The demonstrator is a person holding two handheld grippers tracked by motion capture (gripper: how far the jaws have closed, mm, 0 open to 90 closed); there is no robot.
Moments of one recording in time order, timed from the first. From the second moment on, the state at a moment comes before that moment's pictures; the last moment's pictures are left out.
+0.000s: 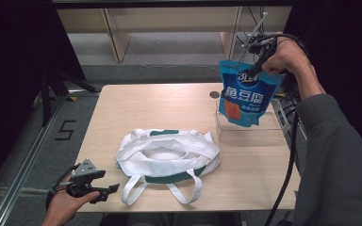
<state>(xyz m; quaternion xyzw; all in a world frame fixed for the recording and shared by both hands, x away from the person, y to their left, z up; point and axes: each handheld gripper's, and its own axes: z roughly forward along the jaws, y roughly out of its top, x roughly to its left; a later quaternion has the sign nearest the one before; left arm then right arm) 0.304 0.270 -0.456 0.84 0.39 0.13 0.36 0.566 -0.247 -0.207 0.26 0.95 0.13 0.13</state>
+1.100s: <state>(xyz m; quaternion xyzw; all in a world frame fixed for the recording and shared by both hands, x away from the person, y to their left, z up) 0.304 0.268 -0.458 0.84 0.39 0.13 0.36 0.572 -0.267 -0.272 0.28 0.94 0.14 0.10</state>
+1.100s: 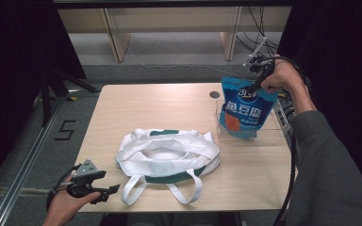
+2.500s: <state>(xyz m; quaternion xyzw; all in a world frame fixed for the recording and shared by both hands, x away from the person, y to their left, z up) 0.304 0.269 -0.457 0.84 0.40 0.13 0.35 0.450 -0.336 -0.312 0.46 0.80 0.32 0.23</state>
